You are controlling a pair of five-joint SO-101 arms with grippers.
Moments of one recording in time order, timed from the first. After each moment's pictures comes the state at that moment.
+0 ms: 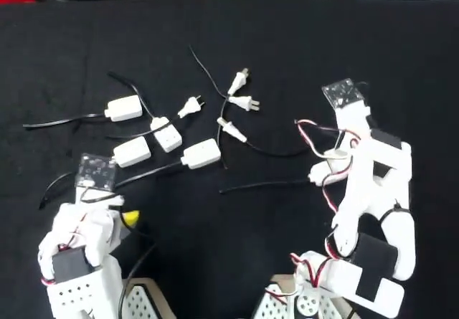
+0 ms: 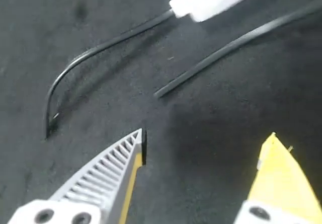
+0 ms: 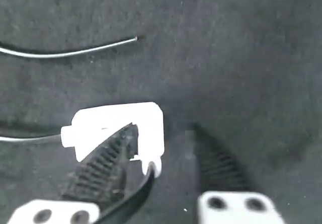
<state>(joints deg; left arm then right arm) -19.6 -104.5 92.8 75.4 -27.8 23.5 -8.7 41.6 48.7 40.4</state>
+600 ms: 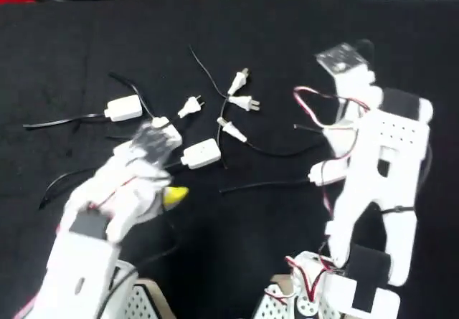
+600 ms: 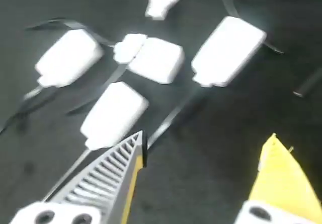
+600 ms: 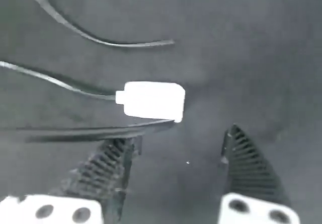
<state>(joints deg) 10.9 -61.8 69.7 52.6 -22.1 14.6 -12.9 10.5 88.0 38.5</state>
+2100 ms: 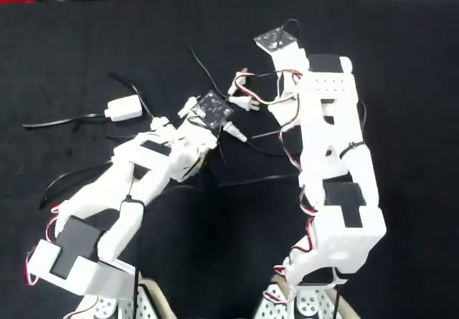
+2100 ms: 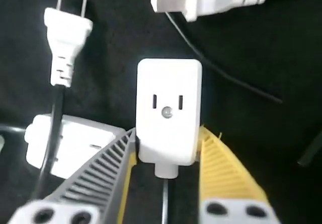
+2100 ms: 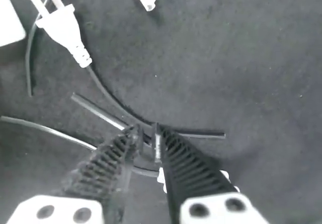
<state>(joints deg) 15.4 -2.9 46.0 25.9 -25.5 -0.5 13.9 -4.1 80.9 28.4</state>
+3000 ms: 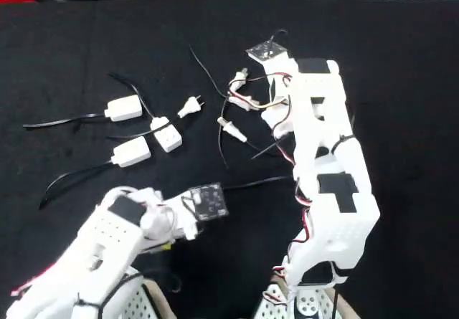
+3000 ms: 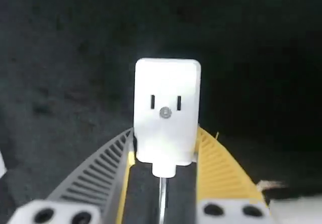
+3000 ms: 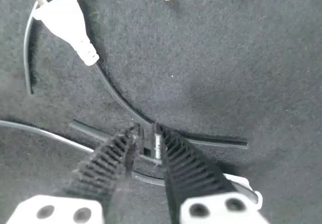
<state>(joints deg) 20.1 -53.1 77.6 60.7 -47.2 -2.0 19.5 -3.7 80.5 27.8</state>
